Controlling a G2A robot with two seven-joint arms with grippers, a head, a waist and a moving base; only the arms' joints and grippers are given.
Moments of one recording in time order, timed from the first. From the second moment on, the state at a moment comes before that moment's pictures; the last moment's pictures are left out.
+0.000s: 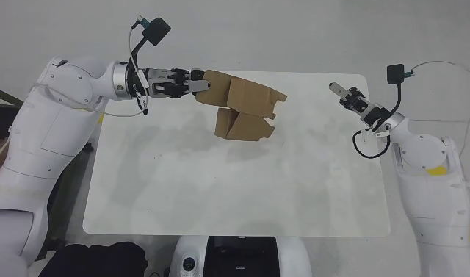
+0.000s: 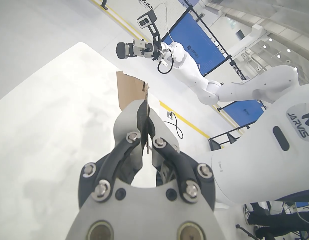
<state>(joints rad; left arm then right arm) 0.68 -0.78 -1.02 -1.48 -0.43 -0.65 -1.10 -1.17 -1.08 1.51 -1.55 -0.14 -0.27 0.69</state>
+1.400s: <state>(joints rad) 0.60 -0.85 -0.95 -1.48 -0.48 -0.55 -1.03 -1.10 -1.11 1.23 -1.50 0.29 -0.47 0.94</state>
